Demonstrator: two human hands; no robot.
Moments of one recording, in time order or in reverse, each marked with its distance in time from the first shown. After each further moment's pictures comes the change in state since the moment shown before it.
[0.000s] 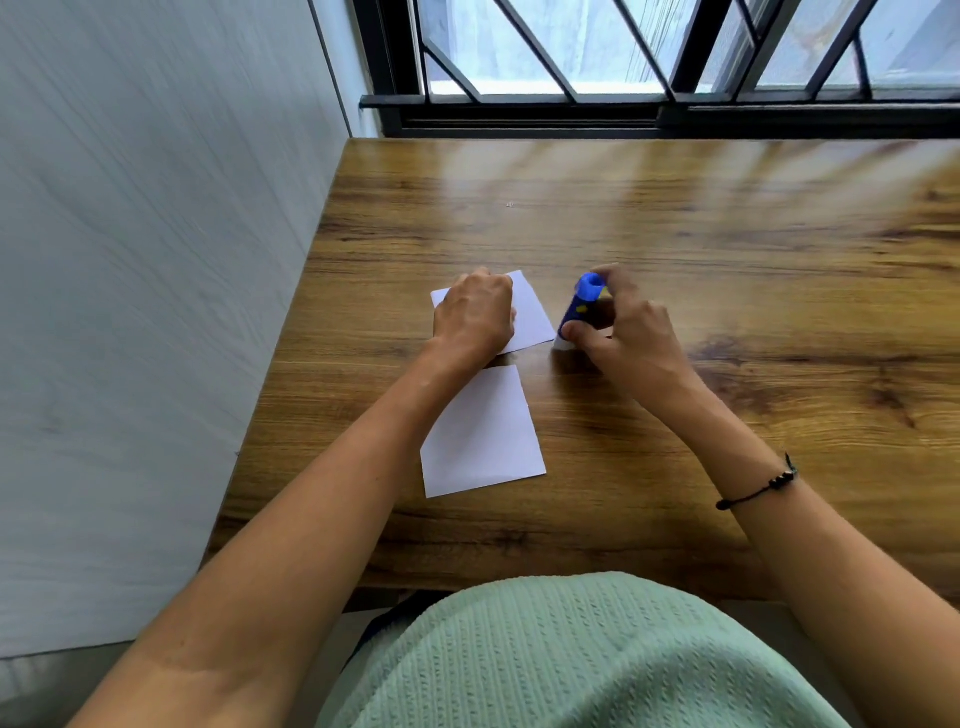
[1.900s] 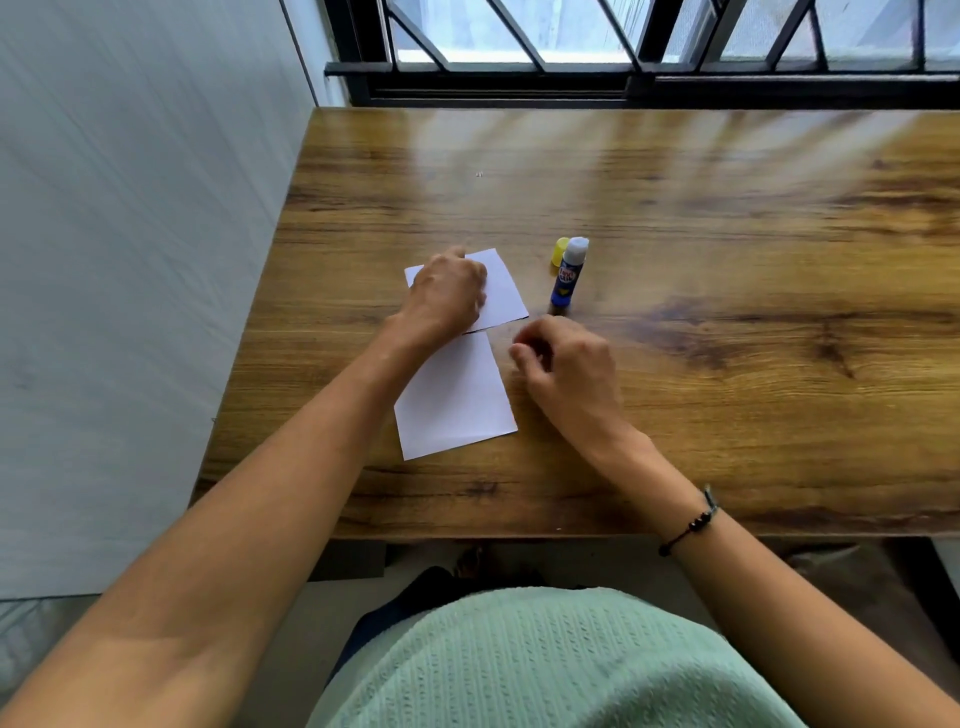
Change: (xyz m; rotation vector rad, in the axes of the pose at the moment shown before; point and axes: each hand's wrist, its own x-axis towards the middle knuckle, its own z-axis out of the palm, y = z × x) left_hand -0.012 -0.007 0.004 -0.043 -0.040 0.082; right_hand -0.064 -0.024 0.022 -0.143 0.053 -0.048
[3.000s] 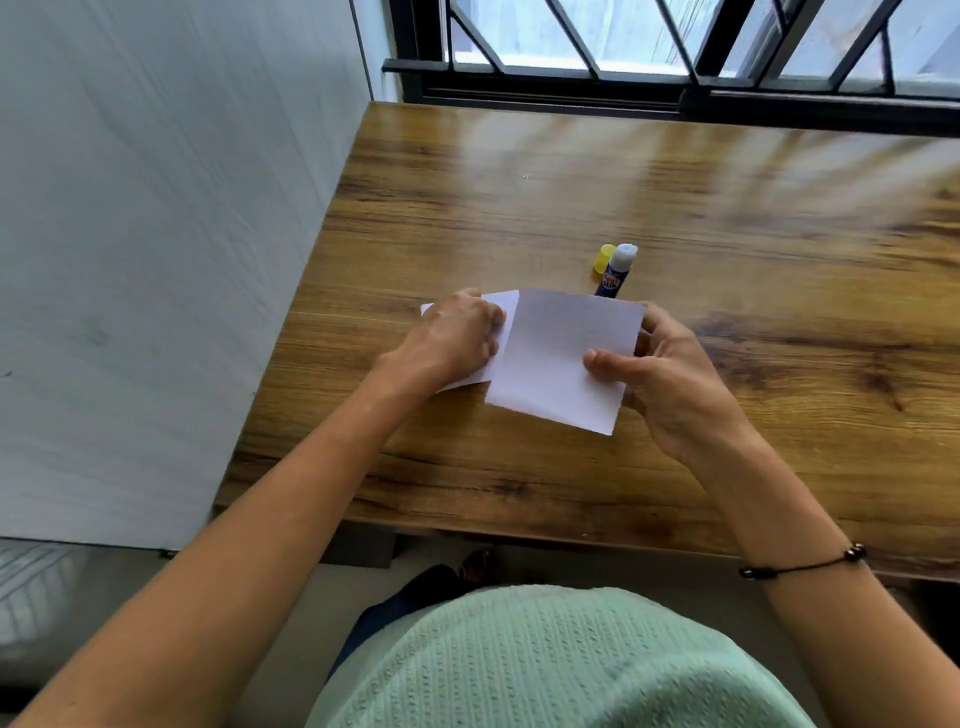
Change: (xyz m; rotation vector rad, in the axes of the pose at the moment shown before) left_hand -0.057 -0.010 -0.014 -0.024 -0.094 0.006; right_hand 0.002 0.002 -0.047 0.926 -0.278 0.479
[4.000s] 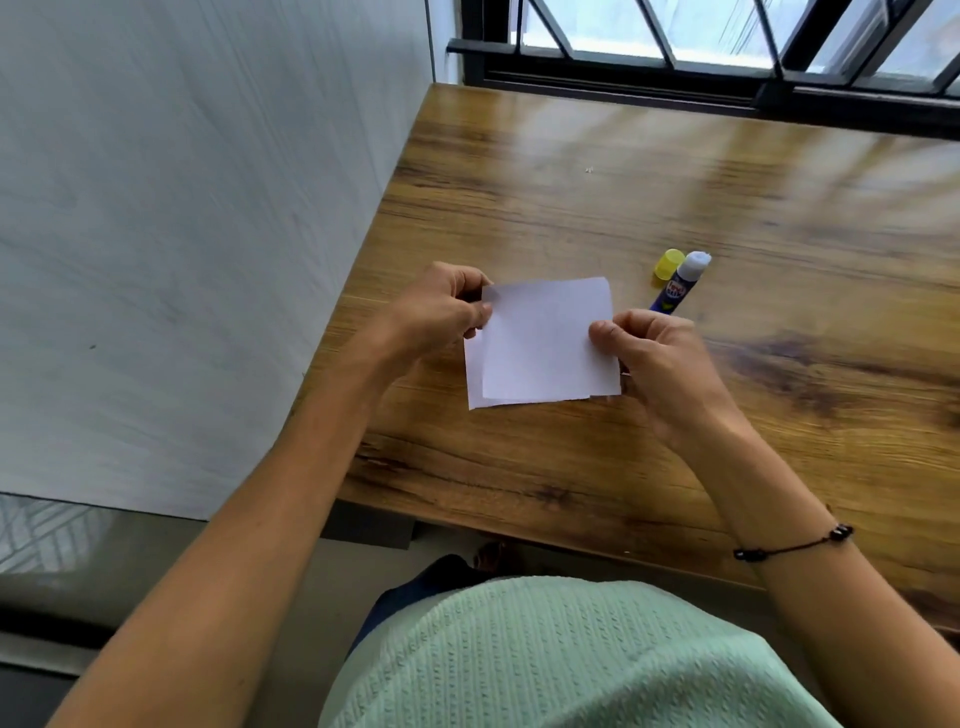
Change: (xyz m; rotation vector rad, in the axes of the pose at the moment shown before) left_hand -0.032 -0.038 -0.040 -0.820 -0.031 -0.263; right_hand 0.026 0.004 0.040 -0.148 0.027 0.035
